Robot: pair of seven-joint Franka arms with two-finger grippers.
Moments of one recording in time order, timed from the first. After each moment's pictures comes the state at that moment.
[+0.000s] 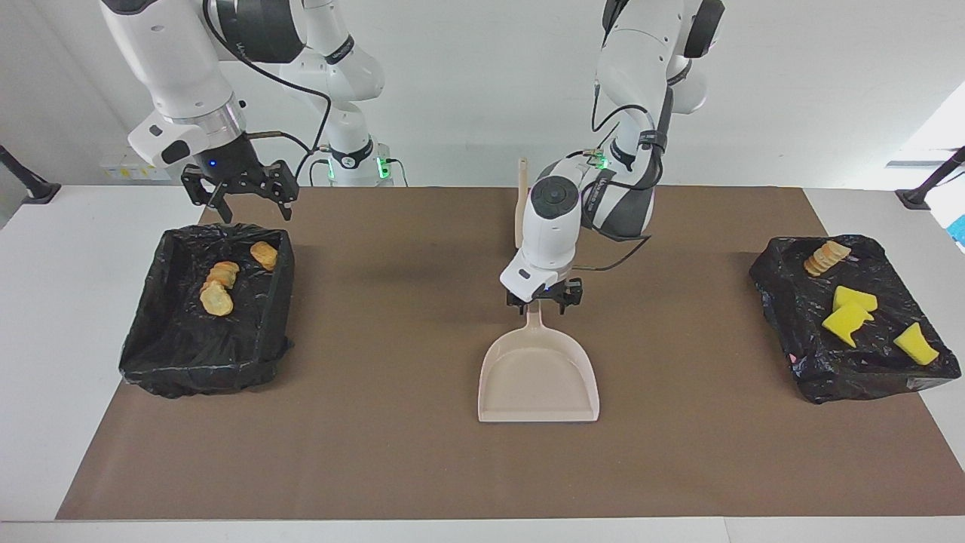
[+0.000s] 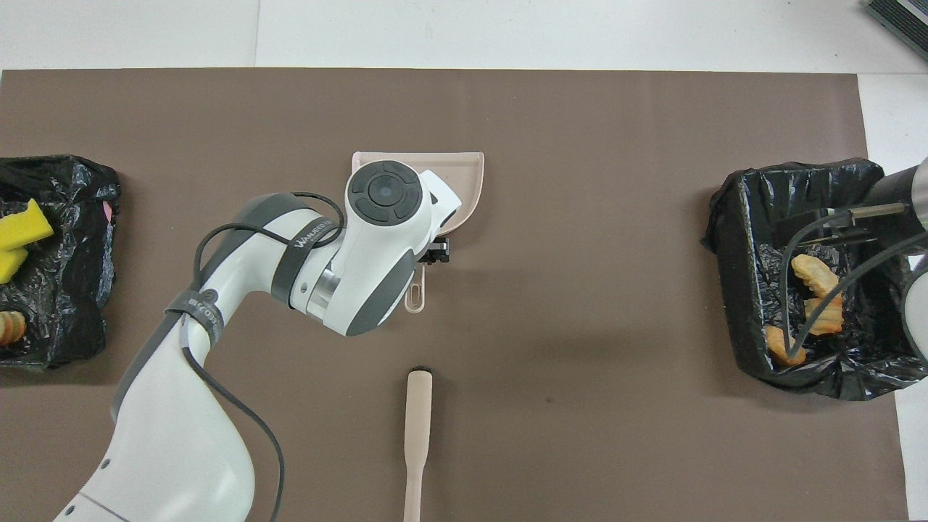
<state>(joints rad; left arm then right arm) -0.59 0.42 0.03 -1.65 0.02 2.04 -0.51 -0.01 -0.01 0.02 -1.64 -0.01 1.65 -0.05</state>
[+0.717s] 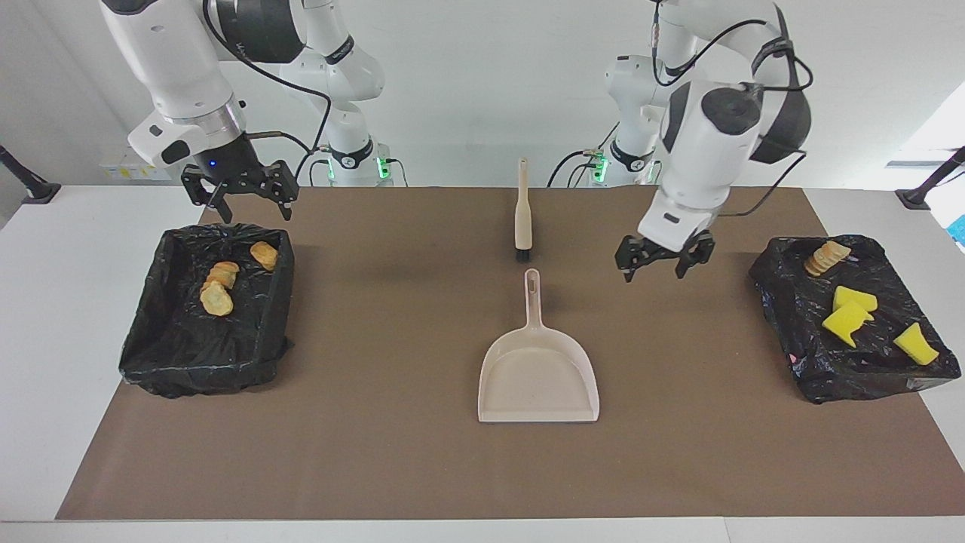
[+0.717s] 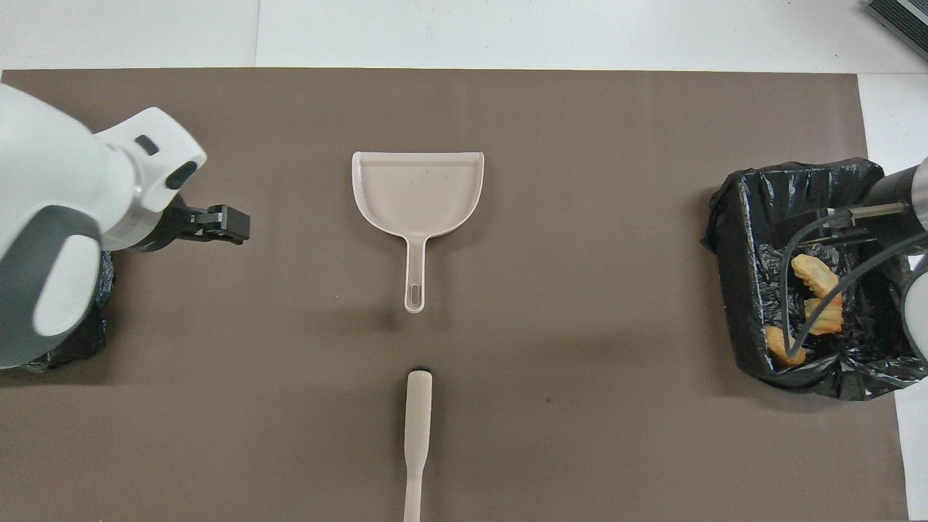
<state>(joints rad) -0.25 -0.01 0.05 -1.76 0.02 1.77 -0.14 -0.01 -0.01 0.02 -1.64 -0.01 1.65 -0.05</state>
